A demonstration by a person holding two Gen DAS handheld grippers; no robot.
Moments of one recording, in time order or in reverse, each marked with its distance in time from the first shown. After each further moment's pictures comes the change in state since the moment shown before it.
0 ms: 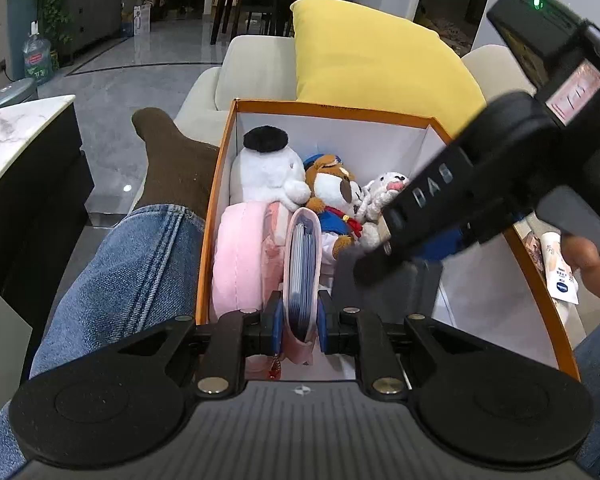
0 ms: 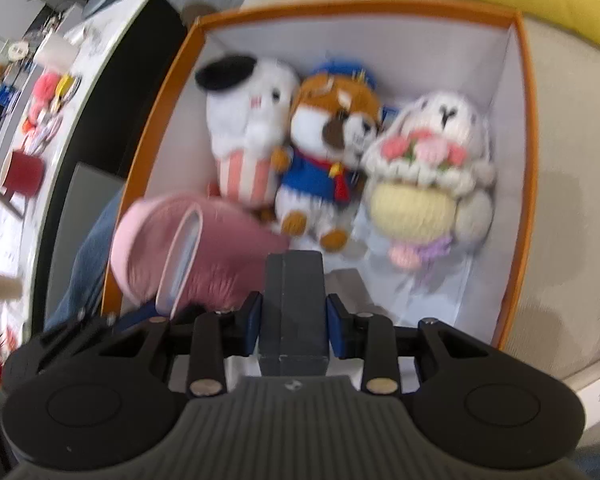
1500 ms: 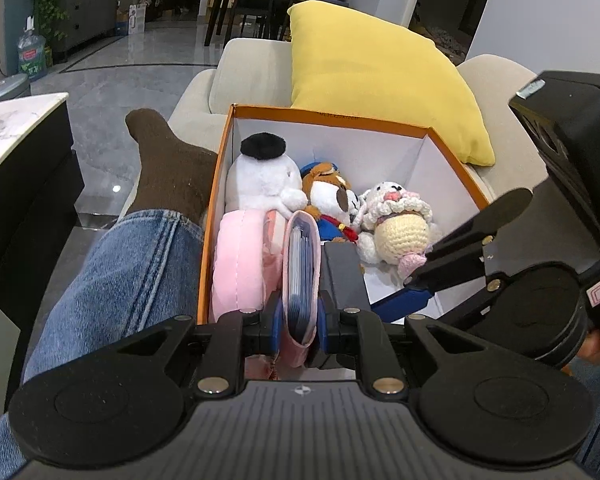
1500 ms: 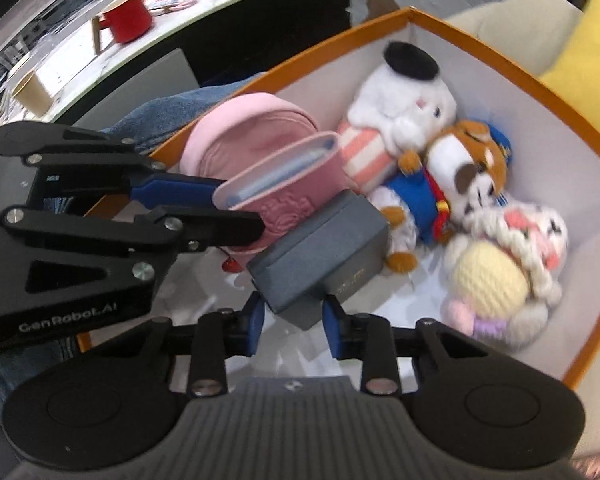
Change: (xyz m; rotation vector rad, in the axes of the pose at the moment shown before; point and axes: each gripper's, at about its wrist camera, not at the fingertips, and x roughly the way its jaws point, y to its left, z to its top) left arm 0.003 0.007 0.004 -0.012 -0.012 -0.043; right arm 0.022 0.028 -0.041 -0.683 -0.033 0.041
